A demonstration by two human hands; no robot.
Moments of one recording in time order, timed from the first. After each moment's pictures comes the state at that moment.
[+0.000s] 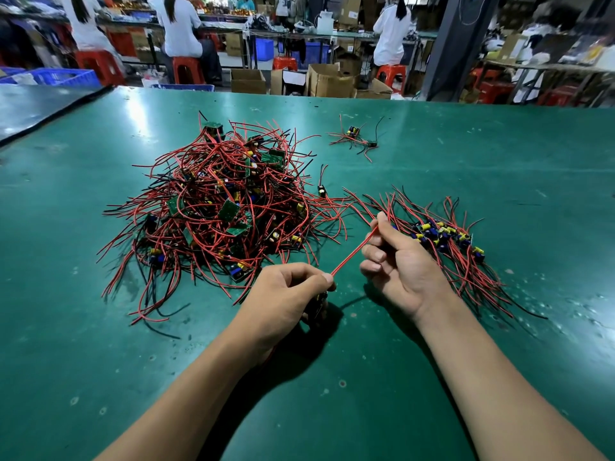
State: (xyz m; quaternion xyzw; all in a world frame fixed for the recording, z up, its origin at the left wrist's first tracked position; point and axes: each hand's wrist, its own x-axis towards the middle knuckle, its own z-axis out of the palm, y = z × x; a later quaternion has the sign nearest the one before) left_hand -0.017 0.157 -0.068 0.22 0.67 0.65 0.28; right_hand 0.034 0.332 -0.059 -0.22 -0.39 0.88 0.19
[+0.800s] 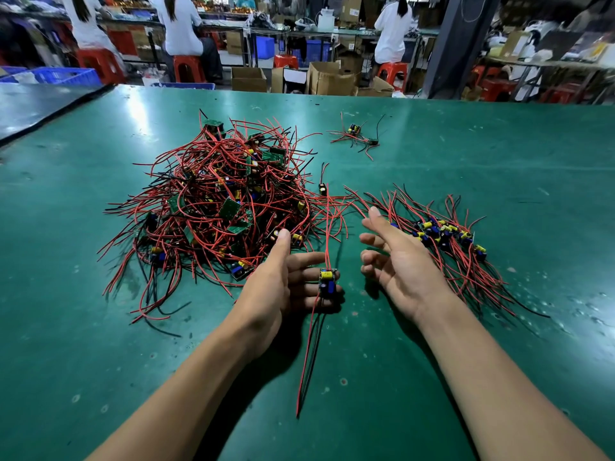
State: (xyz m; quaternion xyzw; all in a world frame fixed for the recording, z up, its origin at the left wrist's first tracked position) left_hand -0.027 0.164 -0.060 0.10 0.55 0.73 0.40; right_hand 0.035 0.331 -0.063 -0.27 -0.52 0.78 0.23
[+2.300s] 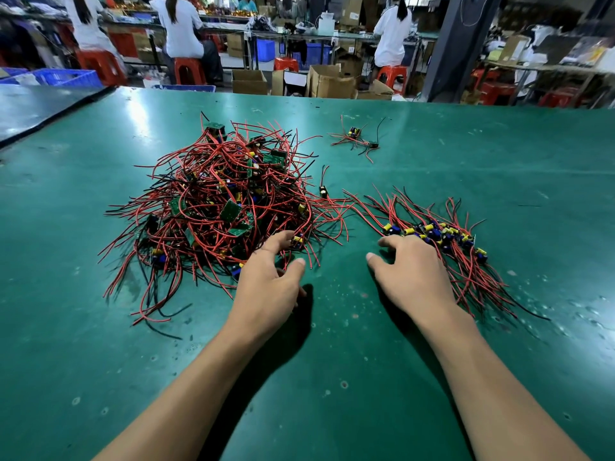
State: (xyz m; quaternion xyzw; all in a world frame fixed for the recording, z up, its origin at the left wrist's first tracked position) left_hand -0.035 0.159 -0.071 0.23 0.77 0.59 0.09; right_hand 0.049 0.346 -0.072 -0.35 -0.90 0.17 0.18
